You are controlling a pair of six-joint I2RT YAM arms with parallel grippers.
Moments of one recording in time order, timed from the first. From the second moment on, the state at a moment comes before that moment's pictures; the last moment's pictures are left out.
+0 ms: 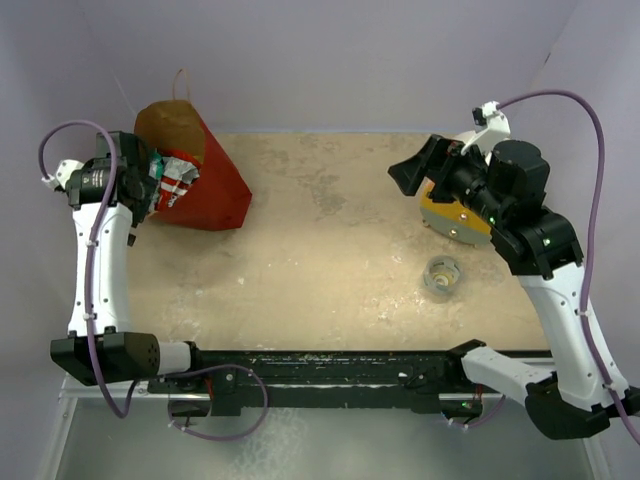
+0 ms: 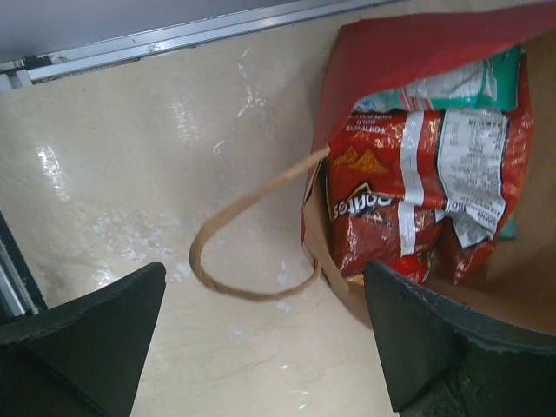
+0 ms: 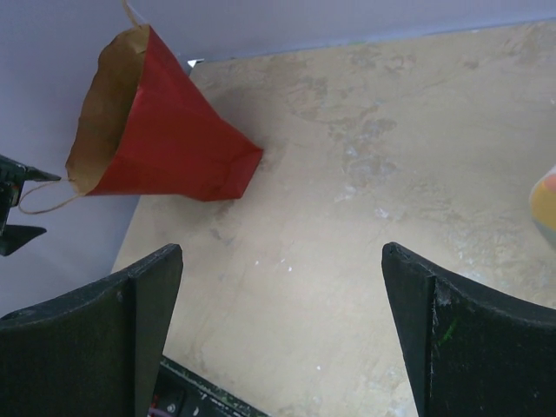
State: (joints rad) left arm 0.11 1.33 1.62 -1.33 -0.54 -1.11; right arm 0.38 1.05 1.53 -0.74 -0.08 0.49
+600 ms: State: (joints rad) left arm 0.18 1.27 1.47 -1.16 -0.44 -1.17; right arm 0.38 1.11 1.57 -0.69 -0.04 0.41
